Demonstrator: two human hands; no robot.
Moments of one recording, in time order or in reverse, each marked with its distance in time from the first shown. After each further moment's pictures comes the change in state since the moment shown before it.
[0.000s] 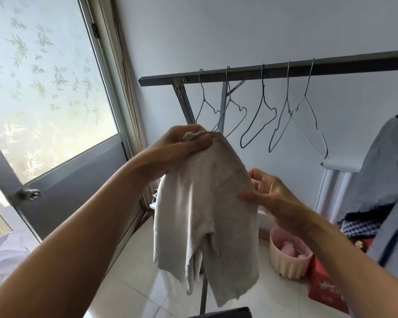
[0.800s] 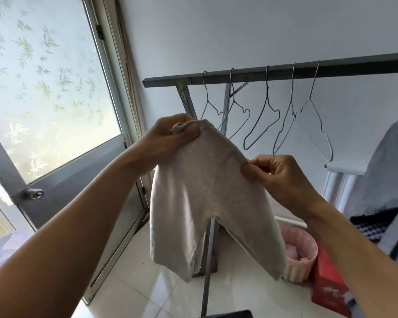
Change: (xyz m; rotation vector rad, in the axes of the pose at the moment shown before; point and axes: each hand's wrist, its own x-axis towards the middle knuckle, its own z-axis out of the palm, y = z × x) left_hand 0.000 0.003 -0.024 0.089 0.120 0.069; right_hand 0.012 -0.034 0.006 -0.471 0.235 -0.226
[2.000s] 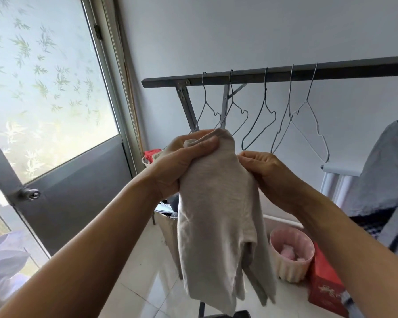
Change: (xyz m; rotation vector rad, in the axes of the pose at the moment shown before) left_hand -0.023 0.008 0.039 -0.562 -0.076 -0.189; right_hand 0.013 -0.010 0.012 0.286 -0.173 0.228
